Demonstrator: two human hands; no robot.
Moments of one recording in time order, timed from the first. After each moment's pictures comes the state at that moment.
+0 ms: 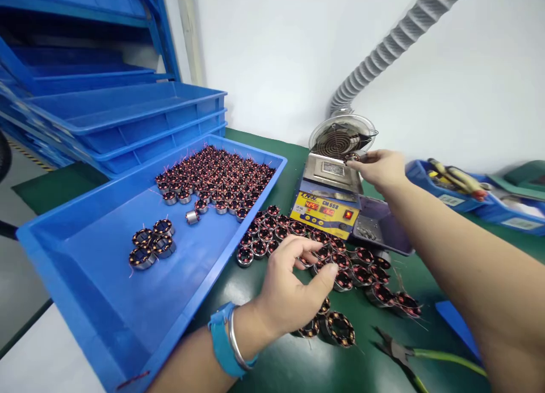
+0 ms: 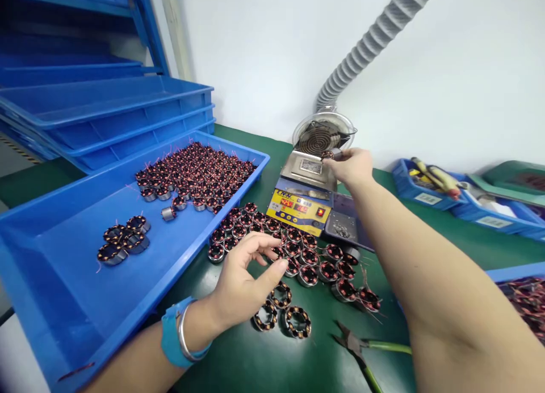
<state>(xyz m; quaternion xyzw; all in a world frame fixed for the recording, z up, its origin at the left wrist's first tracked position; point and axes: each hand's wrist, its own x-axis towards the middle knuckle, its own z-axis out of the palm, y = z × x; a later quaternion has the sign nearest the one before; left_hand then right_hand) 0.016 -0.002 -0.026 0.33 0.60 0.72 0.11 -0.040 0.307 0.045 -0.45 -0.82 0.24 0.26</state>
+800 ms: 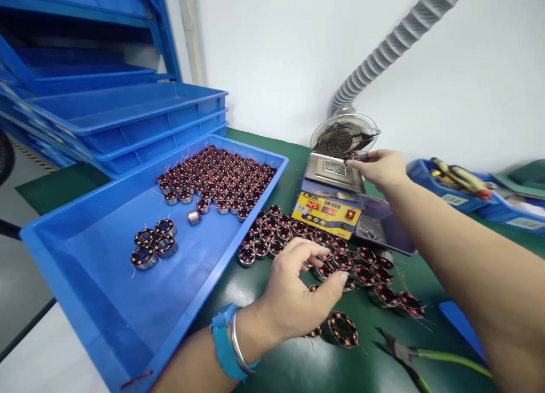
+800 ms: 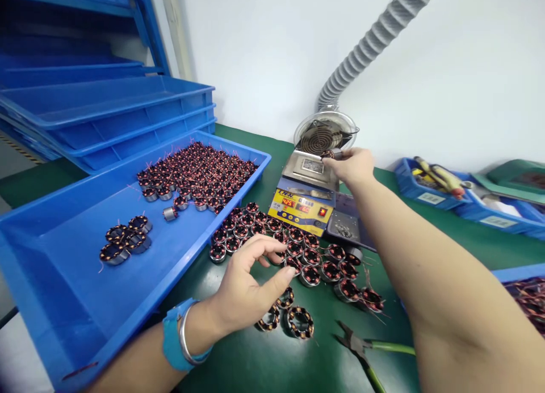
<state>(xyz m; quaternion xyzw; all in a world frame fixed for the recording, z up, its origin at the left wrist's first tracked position) 0.019 -0.001 -0.028 0.37 0.58 0.72 0.07 -0.041 0.308 0.043 -0.46 -0.84 0.19 0.22</state>
